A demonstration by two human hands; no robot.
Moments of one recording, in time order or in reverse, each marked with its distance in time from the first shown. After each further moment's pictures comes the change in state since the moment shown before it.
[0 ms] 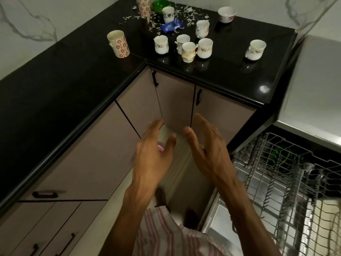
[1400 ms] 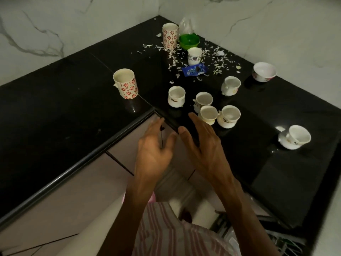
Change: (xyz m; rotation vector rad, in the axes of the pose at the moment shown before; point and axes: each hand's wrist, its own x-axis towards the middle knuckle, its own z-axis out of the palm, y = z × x) left_hand 0.316 0.022 0.021 -0.178 0.241 -0.027; right_hand 0.339 0.004 0.011 0.007 -0.169 -0.183
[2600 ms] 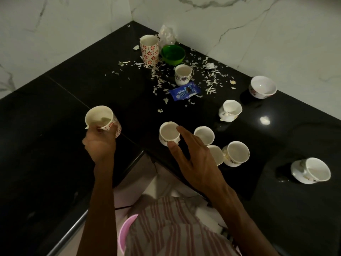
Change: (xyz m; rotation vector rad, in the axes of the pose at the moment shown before) left_hand 0.260 -0.128 -0.017 0.138 0.422 -0.332; right_hand 0.149 0.018 0.026 -0.019 -0.007 0.043
